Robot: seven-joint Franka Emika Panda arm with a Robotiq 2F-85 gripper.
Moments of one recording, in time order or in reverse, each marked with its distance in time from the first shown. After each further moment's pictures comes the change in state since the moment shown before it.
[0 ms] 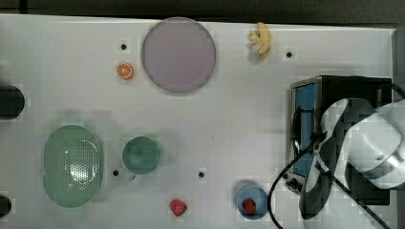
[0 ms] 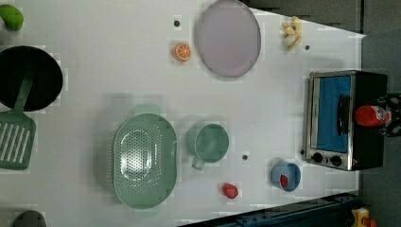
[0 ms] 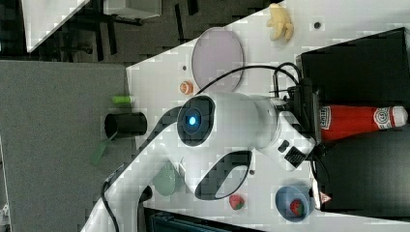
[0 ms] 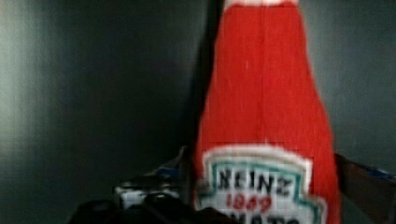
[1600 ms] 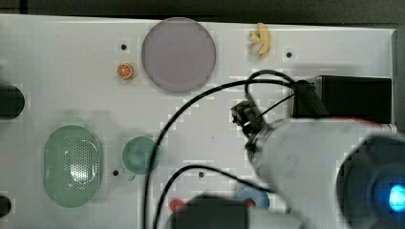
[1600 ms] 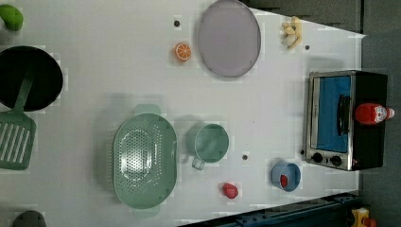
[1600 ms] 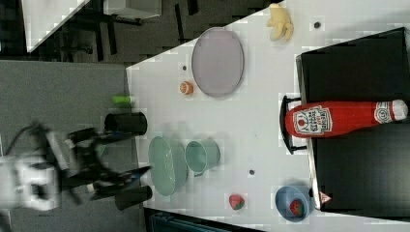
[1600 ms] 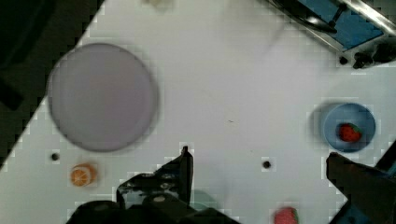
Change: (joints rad) arm 0.088 -0.670 0.432 -0.043 -0.140 -0.484 0.000
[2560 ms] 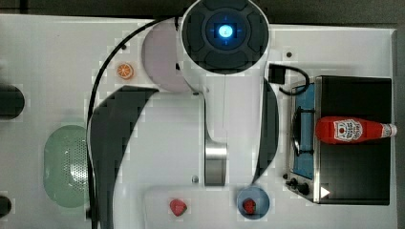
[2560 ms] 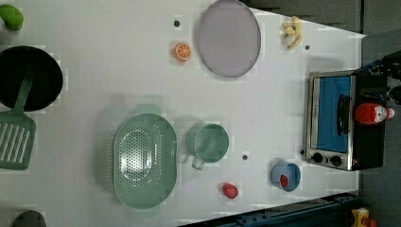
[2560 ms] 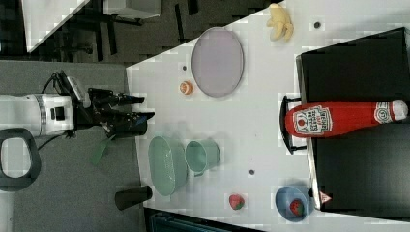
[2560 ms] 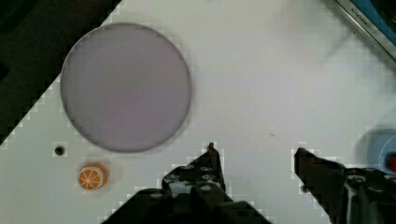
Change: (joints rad) arm 0.027 0.284 0.138 0.159 -0.010 0.089 0.000
